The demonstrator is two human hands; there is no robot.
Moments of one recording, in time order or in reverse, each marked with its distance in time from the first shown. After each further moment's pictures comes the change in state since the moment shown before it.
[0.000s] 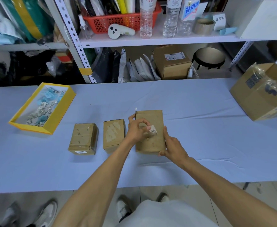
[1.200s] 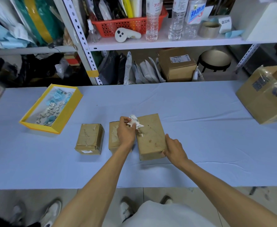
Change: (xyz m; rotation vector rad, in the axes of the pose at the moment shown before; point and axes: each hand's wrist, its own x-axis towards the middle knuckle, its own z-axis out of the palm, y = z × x) left_hand -0.012 -0.016 -0.024 -0.077 0.539 -0.060; right_hand 0.001 -0.018 0.009 -0.020 0.053 0.086
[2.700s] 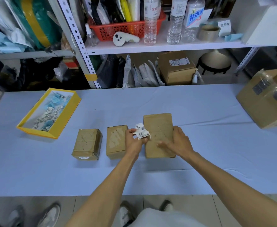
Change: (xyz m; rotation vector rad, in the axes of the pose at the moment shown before) left_hand -0.024 0.001 0.025 -0.388 -0.240 -0.257; right_hand 0.026 -0.006 -0.046 0.034 0.095 0.129
